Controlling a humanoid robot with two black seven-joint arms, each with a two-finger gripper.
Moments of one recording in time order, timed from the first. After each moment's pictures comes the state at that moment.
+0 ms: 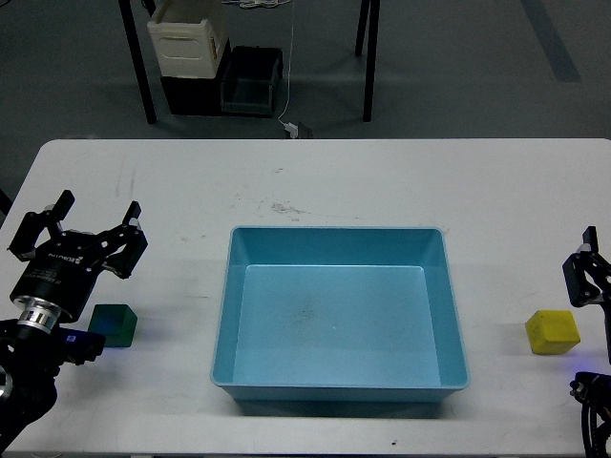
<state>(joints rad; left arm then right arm) 0.05 0.55 -1.05 -1.59 -0.69 -0.38 -0.25 -0.31 0.00 1.57 1.70 0.22 0.22 0.16</state>
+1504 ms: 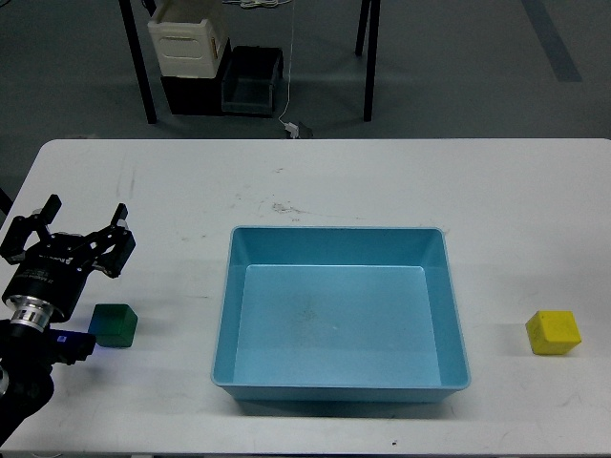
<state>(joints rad) 0.04 0.54 -1.07 -1.53 -0.70 -0.37 -0.26 0.57 -1.02 0.98 1.35 -1.16 0.05 0.48</state>
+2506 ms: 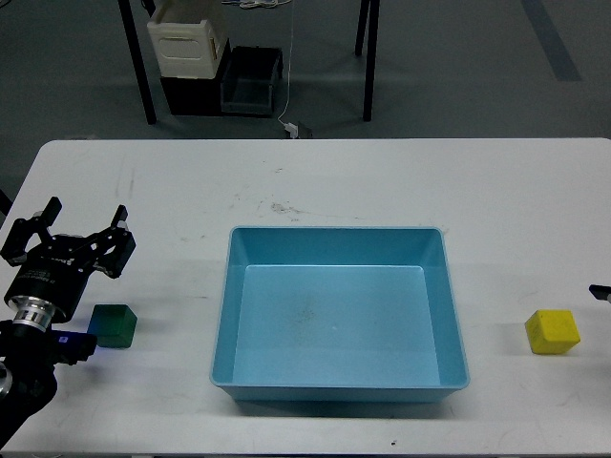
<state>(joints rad) 0.03 0.52 -1.07 -1.50 -0.70 -0.37 -0.26 0.81 -1.33 0.28 1.65 -2.18 0.17 0.49</state>
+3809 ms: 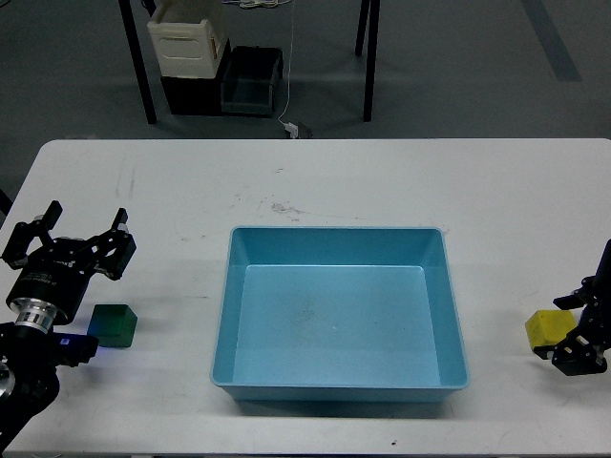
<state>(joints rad) 0.03 0.51 -1.07 -1.49 -0.70 -0.37 -0.26 0.98 -0.97 -0.09 1.38 -2.18 0.26 0.49</state>
